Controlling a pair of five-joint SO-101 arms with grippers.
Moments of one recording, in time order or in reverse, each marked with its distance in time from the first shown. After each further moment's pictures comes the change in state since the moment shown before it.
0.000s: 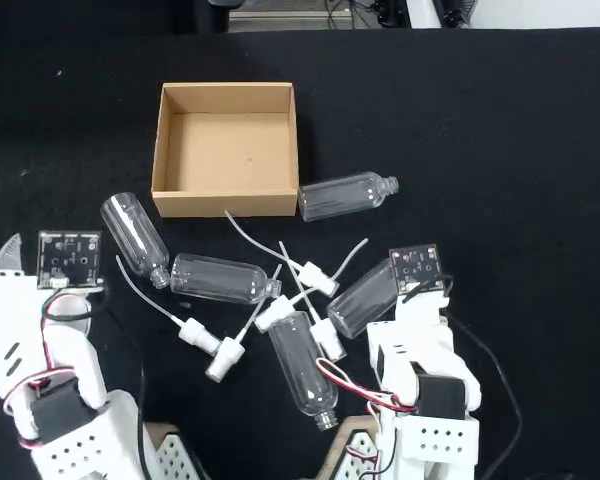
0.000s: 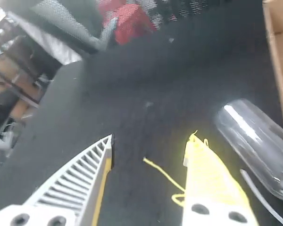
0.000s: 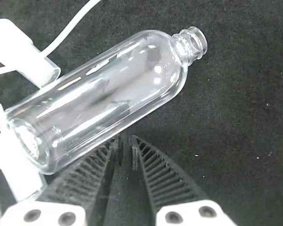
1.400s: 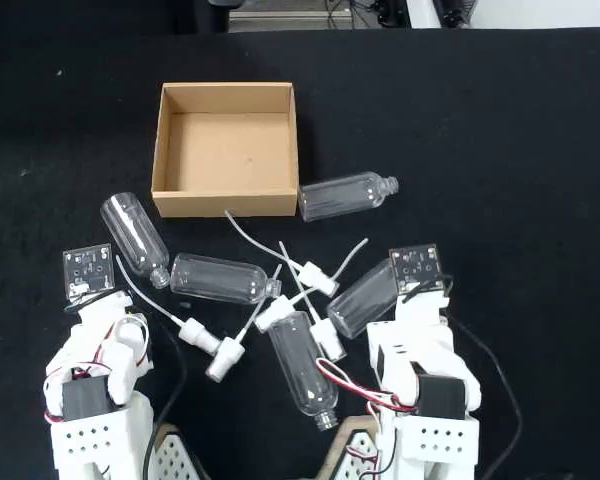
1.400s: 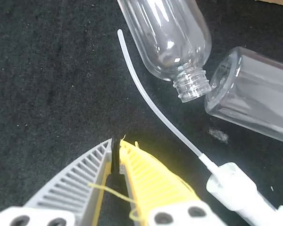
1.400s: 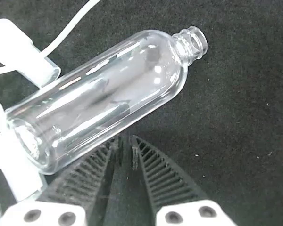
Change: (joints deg) left arm 16.2 -1.3 13.4 27.4 33.0; right arm 0.0 0.0 0.0 0.5 -0.1
